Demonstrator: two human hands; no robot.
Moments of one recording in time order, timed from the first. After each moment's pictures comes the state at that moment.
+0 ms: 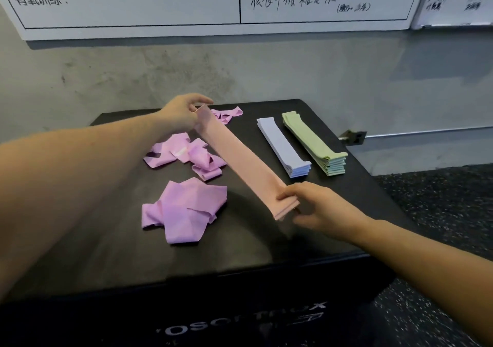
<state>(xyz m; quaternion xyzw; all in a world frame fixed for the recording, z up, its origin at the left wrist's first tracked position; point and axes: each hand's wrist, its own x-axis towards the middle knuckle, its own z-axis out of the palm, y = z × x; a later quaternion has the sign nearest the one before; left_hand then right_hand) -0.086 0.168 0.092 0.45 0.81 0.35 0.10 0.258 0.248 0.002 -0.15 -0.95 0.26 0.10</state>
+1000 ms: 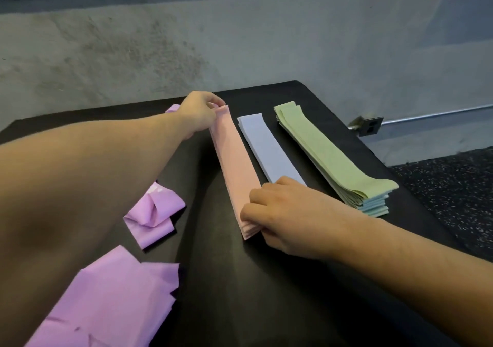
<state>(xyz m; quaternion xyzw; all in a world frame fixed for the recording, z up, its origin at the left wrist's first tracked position) -0.148 0.414 -0.007 0.42 0.82 0.36 0.13 0.134 0.374 -0.026 -0.02 -1.00 -0.01 0.02</state>
